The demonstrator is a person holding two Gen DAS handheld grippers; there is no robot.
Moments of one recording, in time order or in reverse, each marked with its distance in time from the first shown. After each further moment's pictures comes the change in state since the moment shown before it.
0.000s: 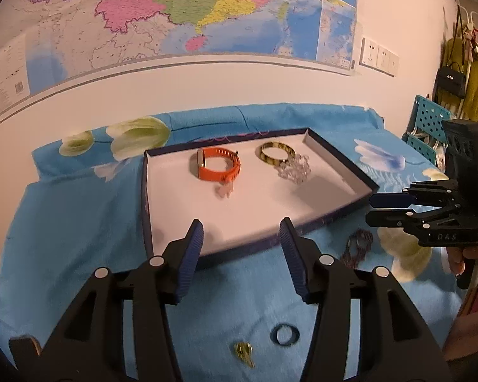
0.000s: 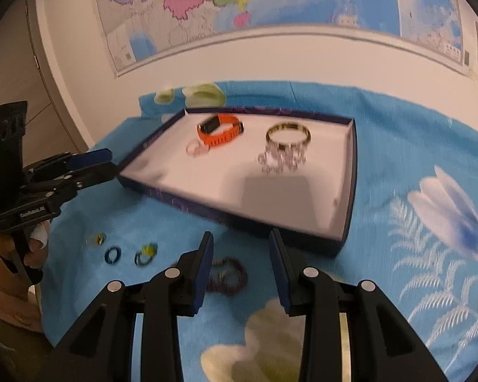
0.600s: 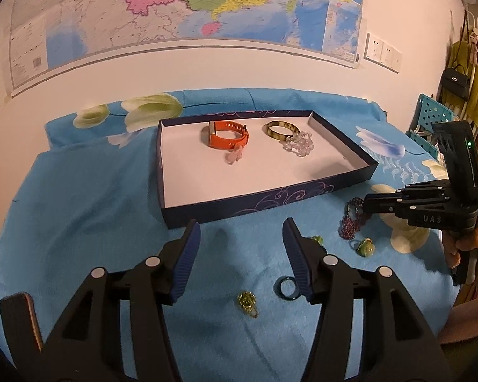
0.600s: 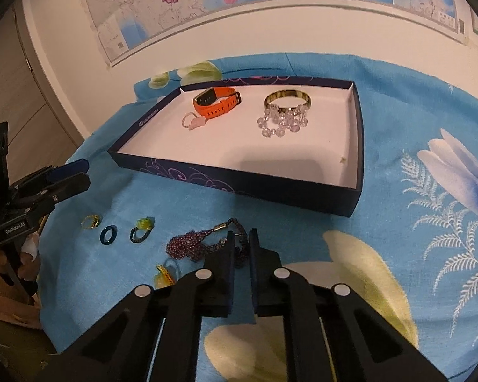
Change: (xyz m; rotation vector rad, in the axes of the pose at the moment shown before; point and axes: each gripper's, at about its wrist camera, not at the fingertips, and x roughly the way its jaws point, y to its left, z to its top) left arm -0.020 0.007 -0.036 -0.045 0.024 0.015; right arm 0.011 0.000 -0.021 0.048 0.046 0.011
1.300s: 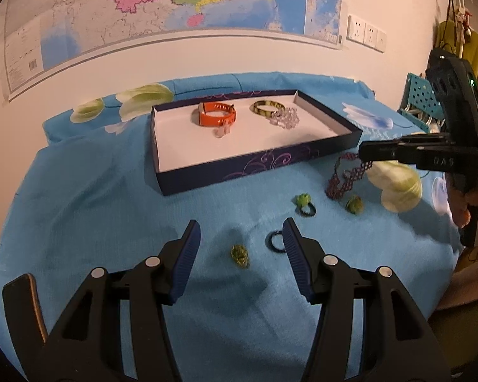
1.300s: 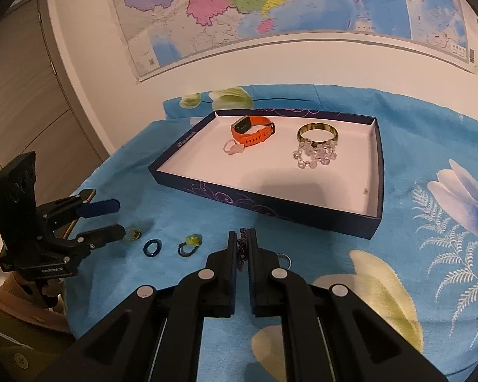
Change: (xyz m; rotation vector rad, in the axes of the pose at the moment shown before) left arm -0.015 -0.007 -0.031 0.073 0.044 -0.011; right arm -0.028 0.028 0.006 -0.045 -0.084 0.075
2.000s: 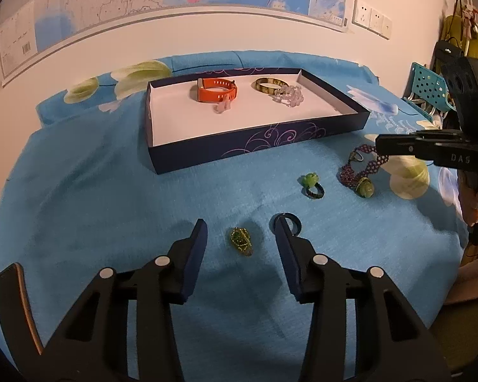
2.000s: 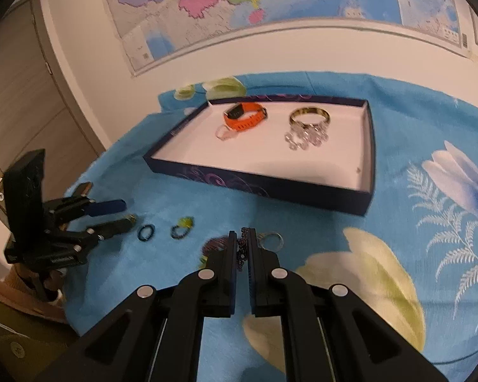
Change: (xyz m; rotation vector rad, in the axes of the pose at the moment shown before) left arm 0.018 0.001 -0.005 -0.013 0.078 -0.012; right arm -0.001 -0.009 -0.015 0.029 0.039 -0.021
